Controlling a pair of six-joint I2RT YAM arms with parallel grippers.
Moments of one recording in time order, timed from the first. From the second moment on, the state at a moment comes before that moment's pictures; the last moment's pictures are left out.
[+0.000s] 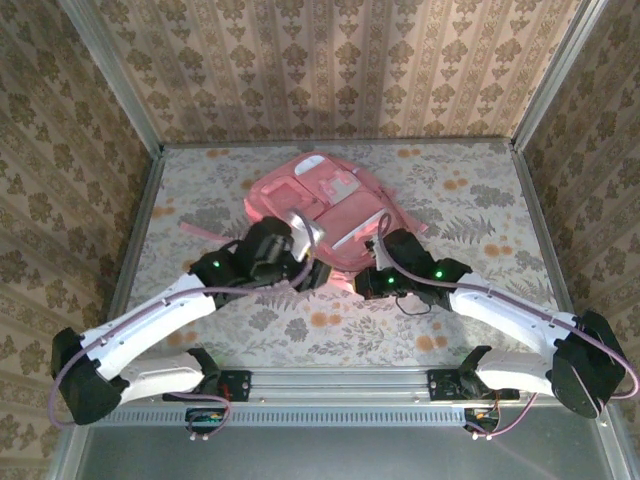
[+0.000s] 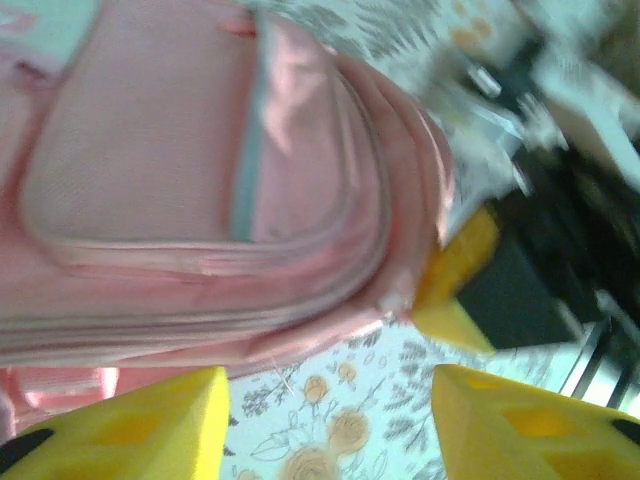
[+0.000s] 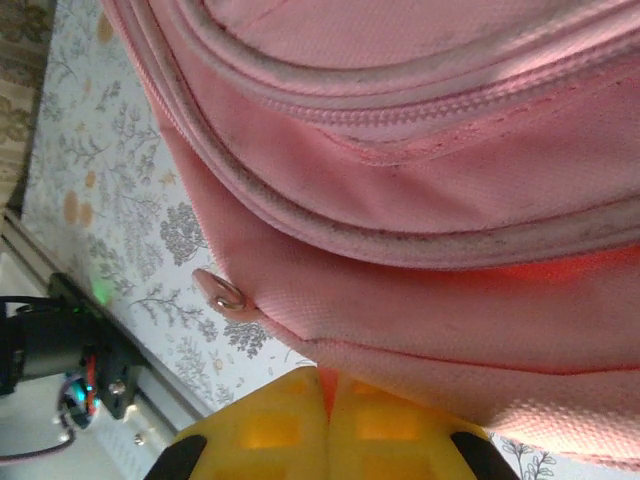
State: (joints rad) left arm -0.95 1.10 0.95 -0.52 0.11 -0.12; right arm 0.68 1.18 0.75 -0.40 -0.31 0.64
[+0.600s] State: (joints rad) left arm -1.13 1.16 0.85 -0.42 -0.11 0.61; right arm 0.57 1.07 0.77 -0.44 -0.55 0.76
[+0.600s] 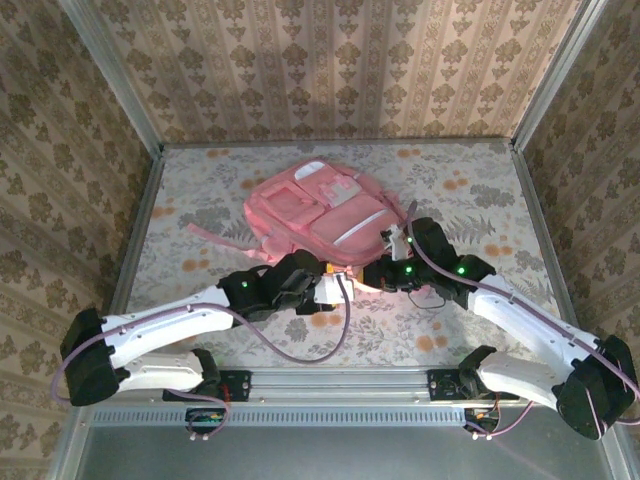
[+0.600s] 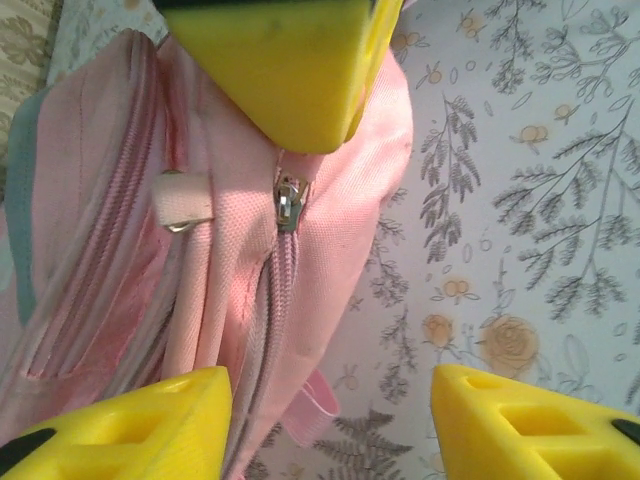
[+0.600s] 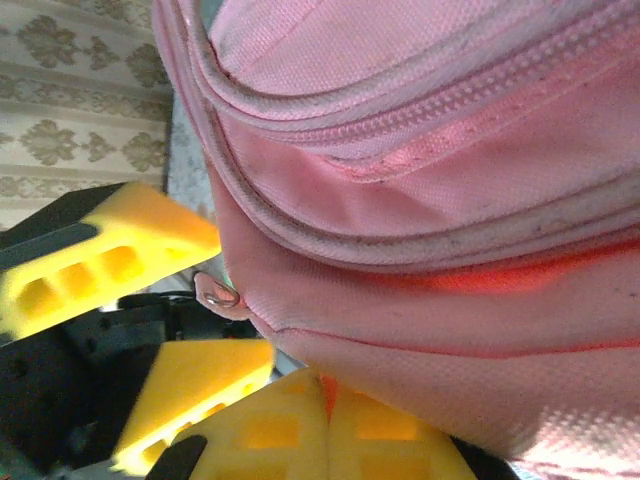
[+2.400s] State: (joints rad) left arm -1.03 1.26 0.88 -0.26 -0.03 0.58; right arm 0.67 1.02 0.82 -0.48 -0.40 0.77
